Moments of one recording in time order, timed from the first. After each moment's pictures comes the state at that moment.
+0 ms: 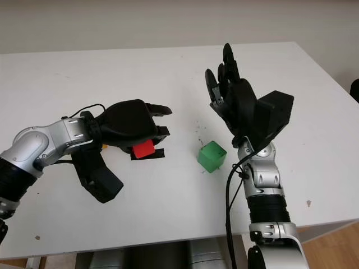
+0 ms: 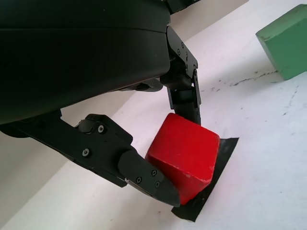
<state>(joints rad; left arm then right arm) -0.80 0.66 -0.50 0.21 1.12 -0.56 -0.24 -0.55 -0.19 -0.13 0.31 0.18 0.00 0.23</state>
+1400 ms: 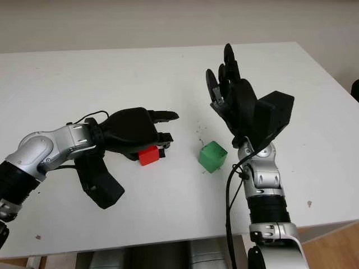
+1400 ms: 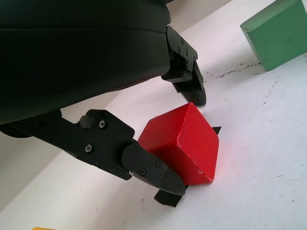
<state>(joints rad) -0.78 0.66 -0.53 0.21 1.12 -0.56 -0.24 -0.55 -0.19 -0.13 0.31 0.18 0.00 0.23</state>
